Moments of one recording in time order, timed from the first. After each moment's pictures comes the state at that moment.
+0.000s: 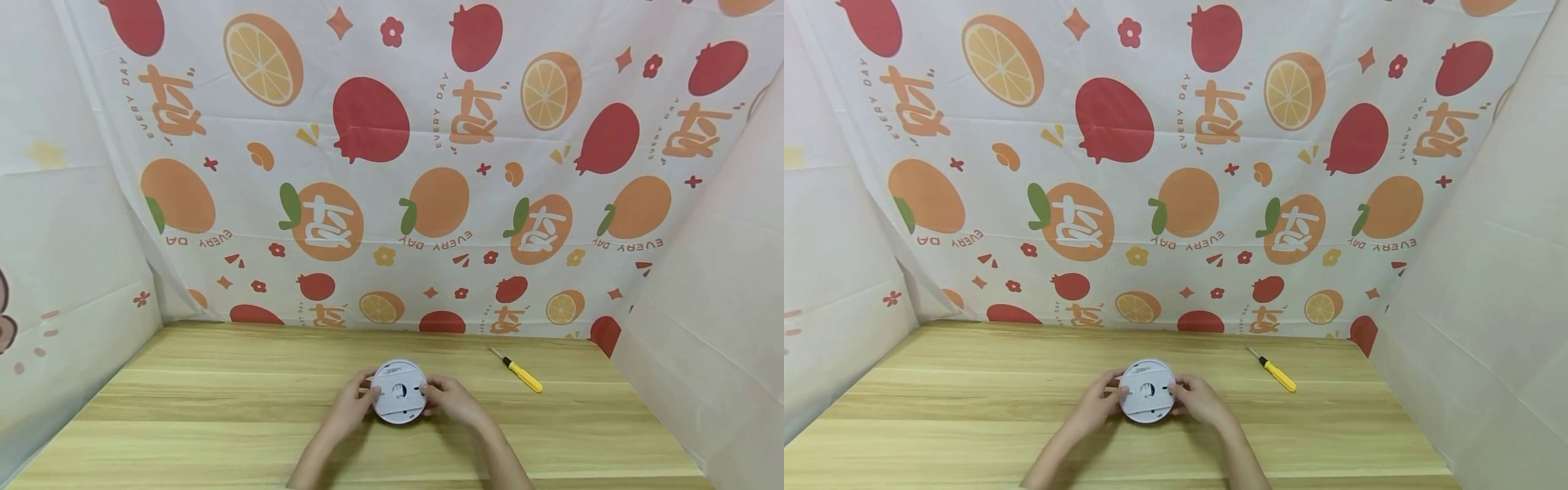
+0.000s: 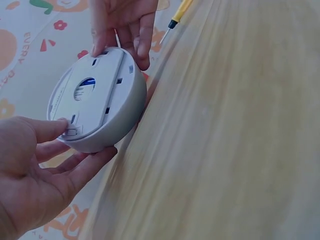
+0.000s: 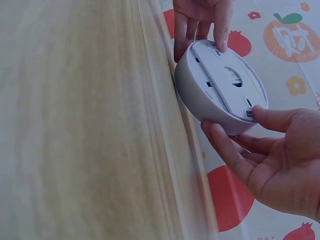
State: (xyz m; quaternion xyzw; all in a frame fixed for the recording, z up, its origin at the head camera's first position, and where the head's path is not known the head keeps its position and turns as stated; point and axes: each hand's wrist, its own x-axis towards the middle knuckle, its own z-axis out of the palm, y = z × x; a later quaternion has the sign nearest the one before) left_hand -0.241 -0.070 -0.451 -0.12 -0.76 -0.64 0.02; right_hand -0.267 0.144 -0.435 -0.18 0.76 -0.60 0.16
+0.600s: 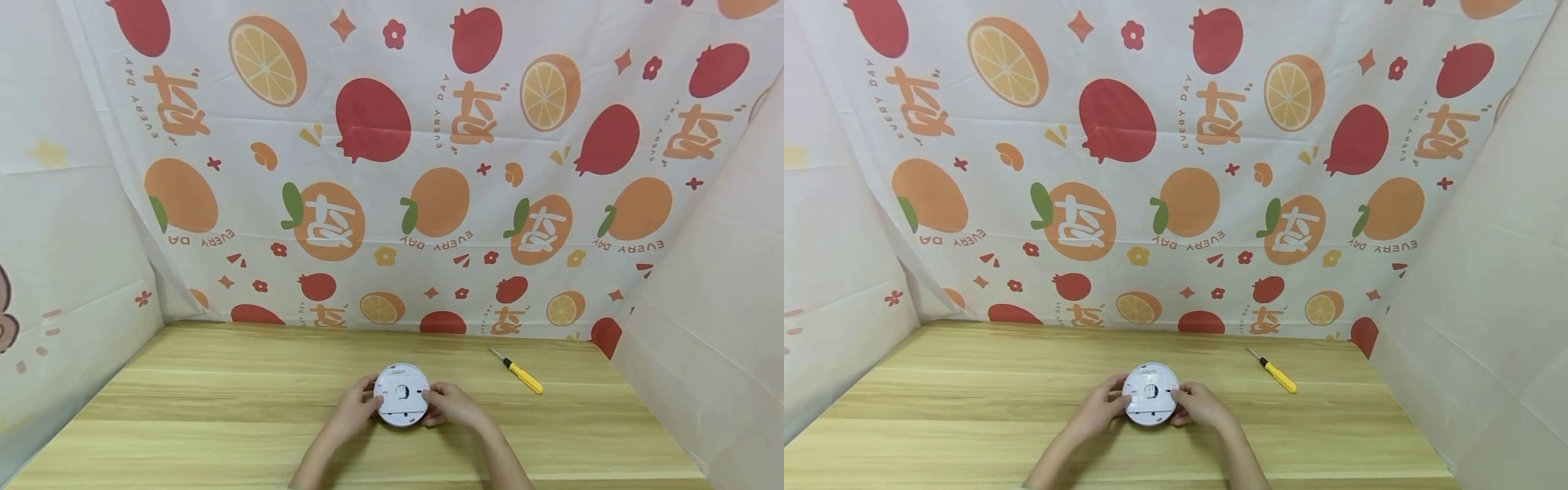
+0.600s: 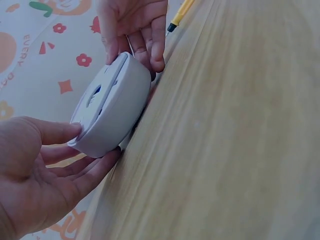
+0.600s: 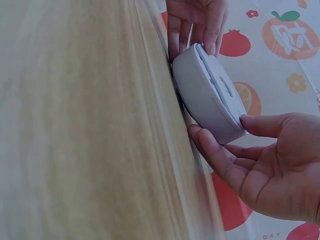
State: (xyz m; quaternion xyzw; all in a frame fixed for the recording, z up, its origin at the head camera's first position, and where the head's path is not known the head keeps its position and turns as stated) left_hand -0.240 -0.068 -0.460 -0.13 -0.78 -0.61 0.01; right_hand -0.265 0.145 -0.446 -0.14 0.76 -0.60 0.19
